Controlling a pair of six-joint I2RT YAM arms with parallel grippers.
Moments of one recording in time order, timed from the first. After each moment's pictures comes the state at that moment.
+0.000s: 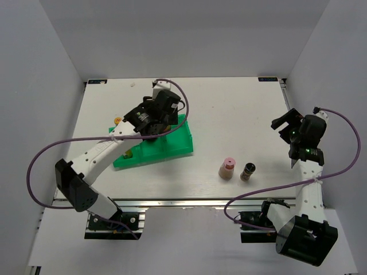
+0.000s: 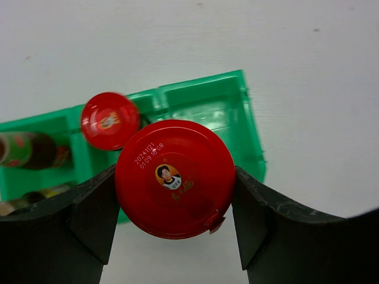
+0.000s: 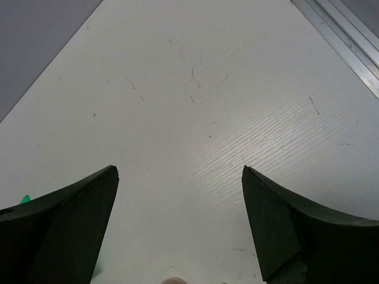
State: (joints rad) left arm -0.79 1.53 1.54 -0.74 -0.61 -0.47; right arm -0.27 0.94 0.79 -0.32 -0.11 0.52
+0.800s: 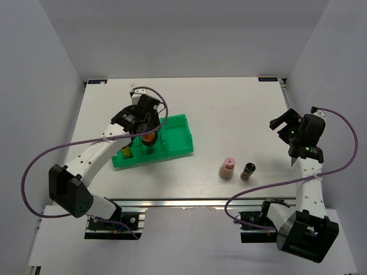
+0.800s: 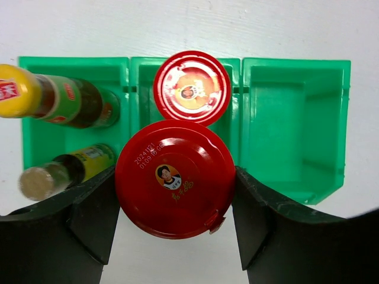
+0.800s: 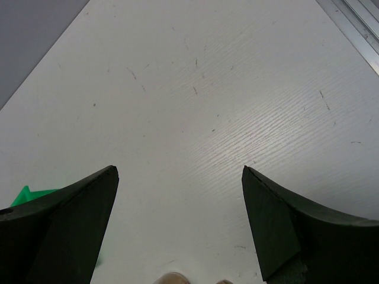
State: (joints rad) left arm -0.57 1.42 1.33 -0.79 -0.54 -0.59; right arm -0.27 0.98 0.79 -0.31 -0.15 0.52
